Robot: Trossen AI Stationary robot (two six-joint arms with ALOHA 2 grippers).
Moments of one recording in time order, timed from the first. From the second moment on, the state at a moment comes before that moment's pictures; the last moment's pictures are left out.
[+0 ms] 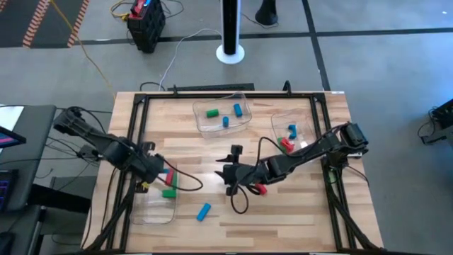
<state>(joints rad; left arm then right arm) -0.51 1.10 1.13 -1.41 -0.15 -0.46 0.31 1.79 1.24 0.04 0.58 -0.13</state>
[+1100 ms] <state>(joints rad) -0.58 1.10 0.78 -1.14 -0.08 -0.59 0.36 1.79 1.24 -0.13 0.40 -0.05</state>
